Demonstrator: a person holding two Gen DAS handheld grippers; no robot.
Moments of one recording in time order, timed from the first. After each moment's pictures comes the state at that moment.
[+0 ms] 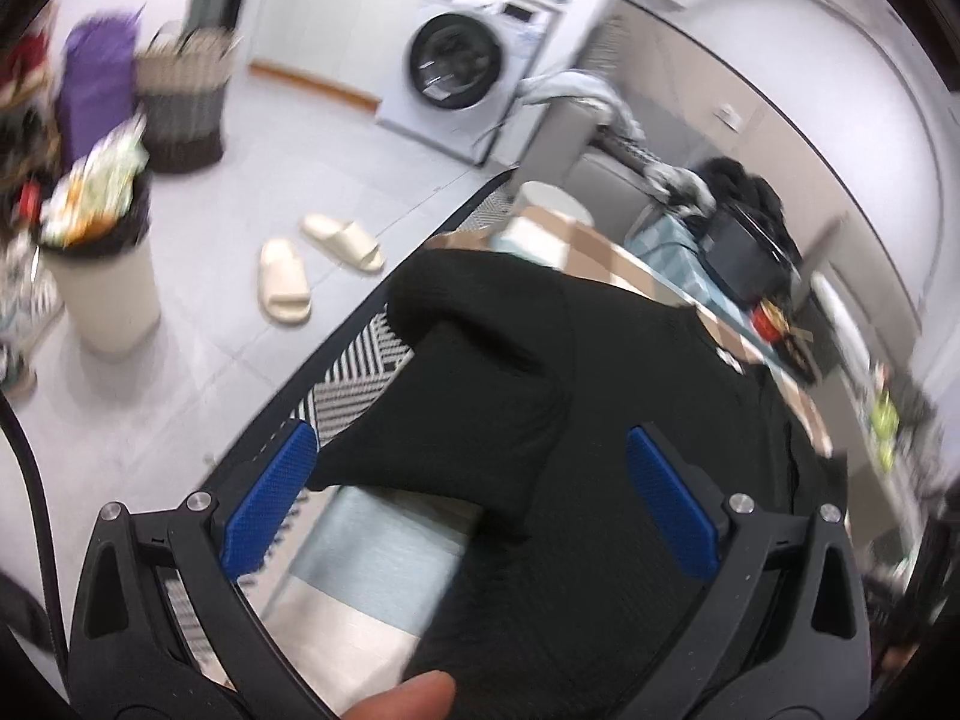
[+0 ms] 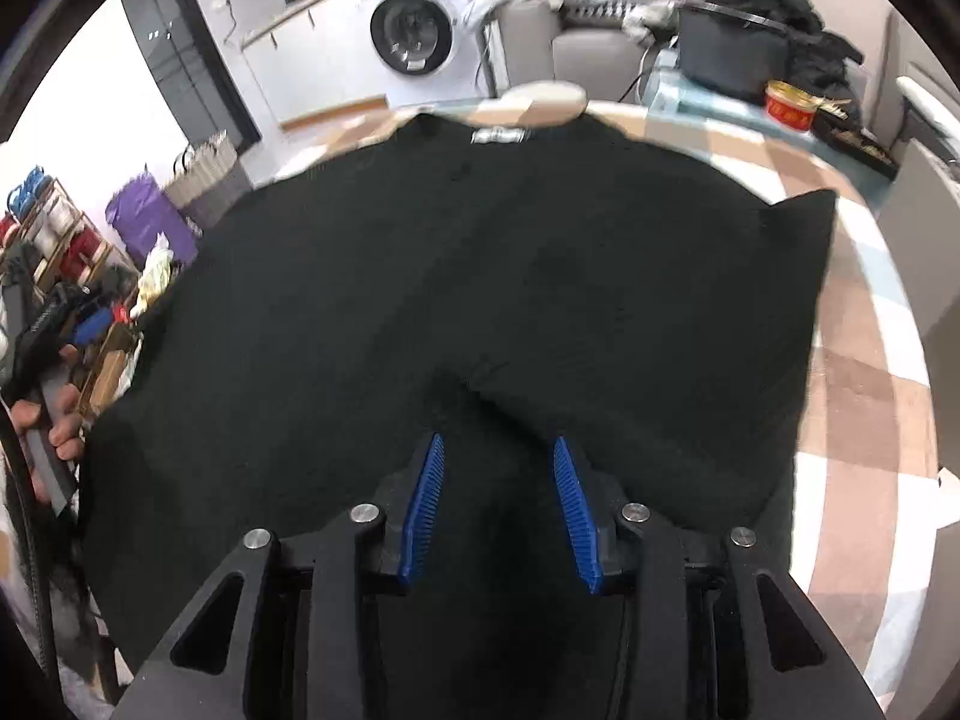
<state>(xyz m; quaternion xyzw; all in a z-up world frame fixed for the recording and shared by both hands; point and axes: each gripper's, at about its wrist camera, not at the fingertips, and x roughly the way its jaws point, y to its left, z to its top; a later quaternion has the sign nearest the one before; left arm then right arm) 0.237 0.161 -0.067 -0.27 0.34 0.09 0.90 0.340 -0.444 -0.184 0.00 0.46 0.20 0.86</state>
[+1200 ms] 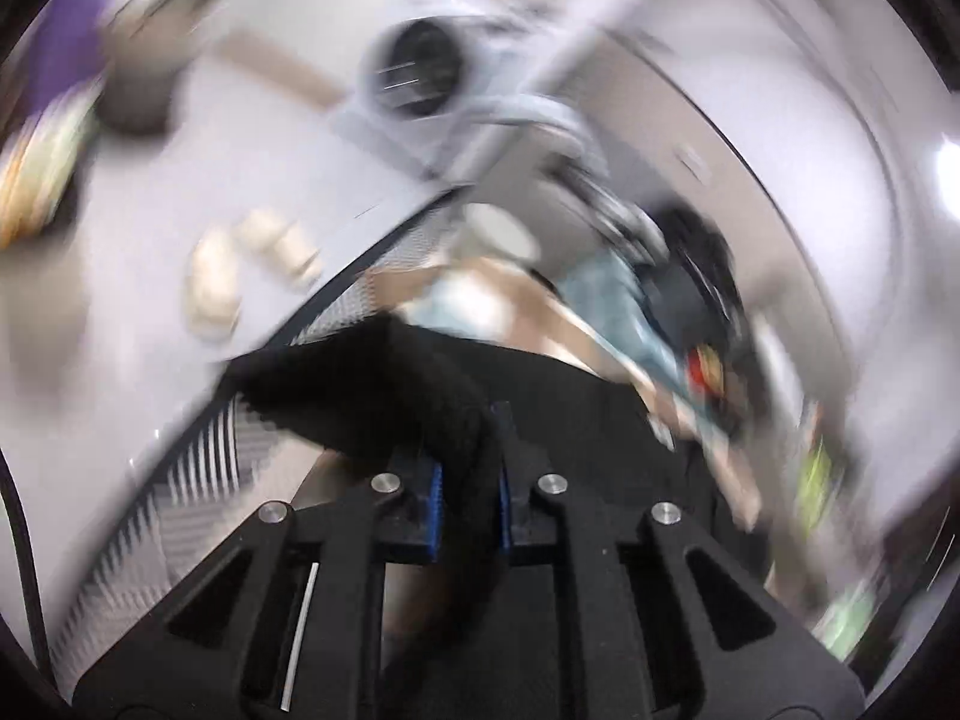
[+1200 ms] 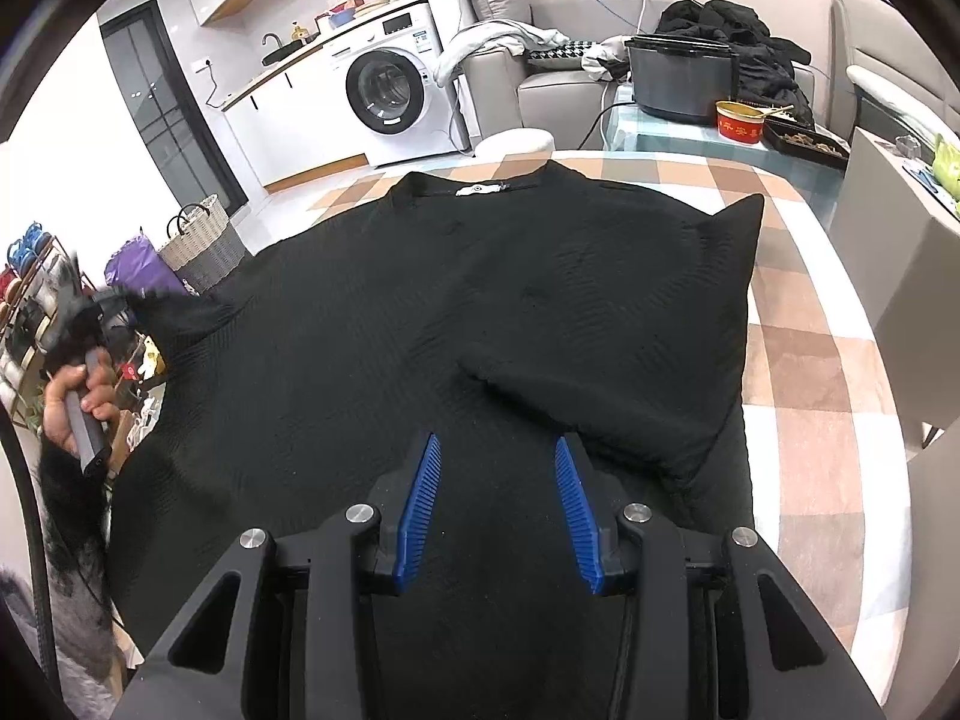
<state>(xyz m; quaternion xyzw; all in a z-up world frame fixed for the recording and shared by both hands) 0.308 0.146 -0.056 -0.26 0.30 0.00 0.92 0.306 -0.458 -0.166 0.04 0.42 0.18 0.89</state>
